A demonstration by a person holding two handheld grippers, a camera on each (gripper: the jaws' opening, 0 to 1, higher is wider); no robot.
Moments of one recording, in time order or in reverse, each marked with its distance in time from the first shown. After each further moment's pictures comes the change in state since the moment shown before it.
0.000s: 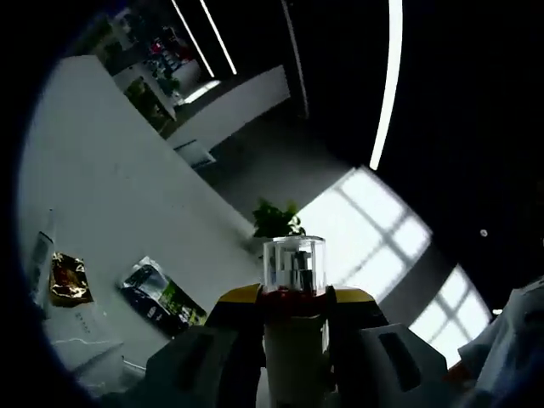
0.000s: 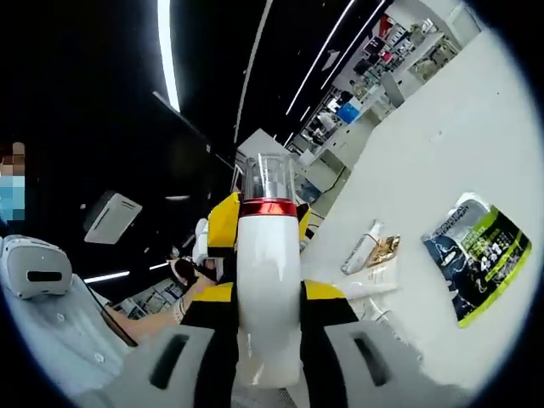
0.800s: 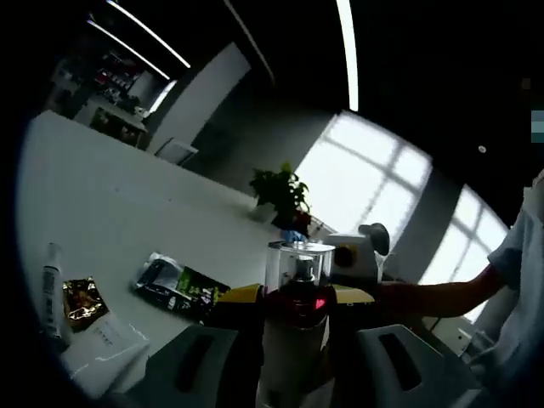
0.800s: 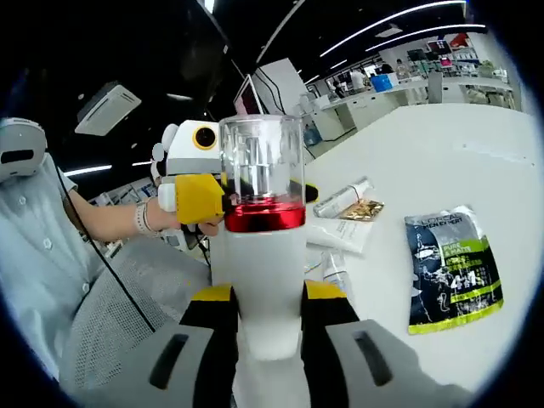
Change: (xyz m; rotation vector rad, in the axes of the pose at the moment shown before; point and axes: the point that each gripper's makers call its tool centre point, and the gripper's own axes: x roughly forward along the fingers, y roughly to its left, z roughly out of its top) left arm 0.002 0.025 -0.059 0.330 0.235 0.022; right arm -0.020 -0.048 -0.066 -0.345 0.387 -0.054
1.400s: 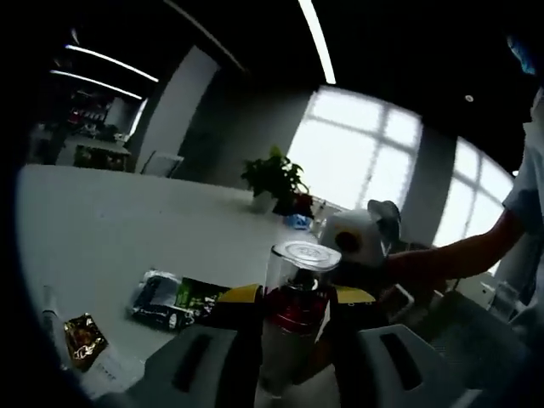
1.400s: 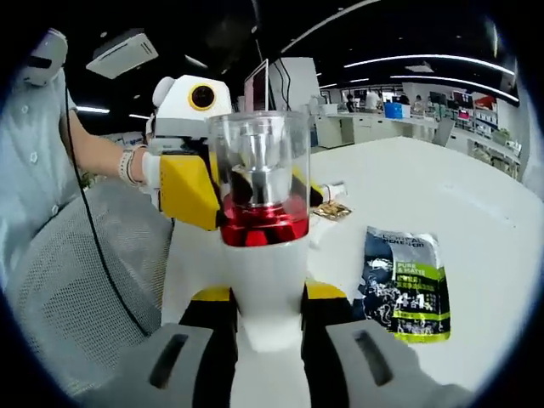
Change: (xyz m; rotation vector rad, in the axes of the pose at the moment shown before) left arm 0.030 0.000 -0.017 0.246 0.070 0.017; right arm -0.015 -0.046 -0.016 -0.309 0.045 -0.110
